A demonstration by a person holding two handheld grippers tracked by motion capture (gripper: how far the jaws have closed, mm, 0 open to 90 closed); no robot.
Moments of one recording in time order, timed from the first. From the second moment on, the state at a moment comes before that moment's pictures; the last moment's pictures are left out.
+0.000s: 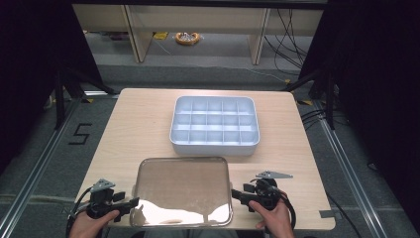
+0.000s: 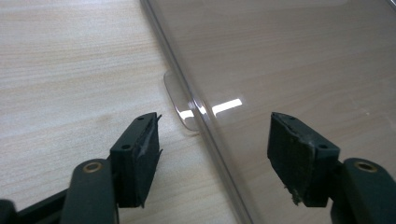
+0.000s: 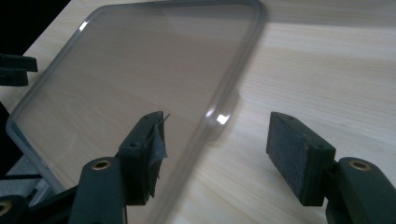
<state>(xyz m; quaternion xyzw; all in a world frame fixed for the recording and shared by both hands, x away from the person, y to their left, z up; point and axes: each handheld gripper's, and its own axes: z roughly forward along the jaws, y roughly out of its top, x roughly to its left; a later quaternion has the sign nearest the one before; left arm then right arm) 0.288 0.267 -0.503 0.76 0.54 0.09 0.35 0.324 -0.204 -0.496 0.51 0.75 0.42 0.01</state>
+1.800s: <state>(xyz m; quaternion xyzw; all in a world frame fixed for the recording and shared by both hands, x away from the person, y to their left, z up) 0.294 0.265 -0.511 0.76 0.54 0.09 0.36 0.322 -0.188 -0.501 0.54 0.66 0.52 -0.08</state>
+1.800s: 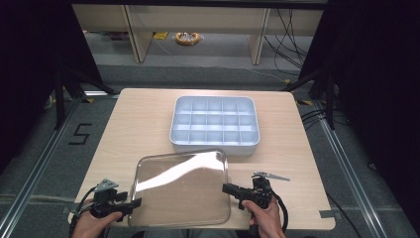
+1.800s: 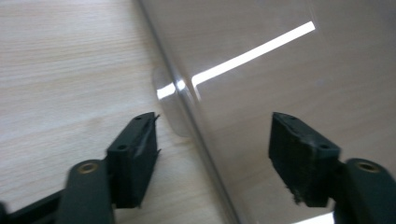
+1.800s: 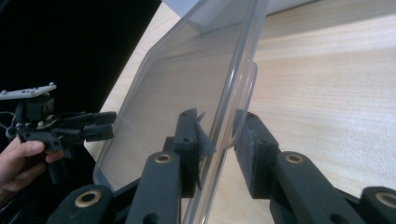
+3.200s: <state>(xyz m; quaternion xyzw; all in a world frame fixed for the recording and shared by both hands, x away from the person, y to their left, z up) 0.296 0.255 -0.452 0.67 0.55 0.12 0.48 0.323 -0.203 -0.453 0.51 0.70 0.49 0.02</state>
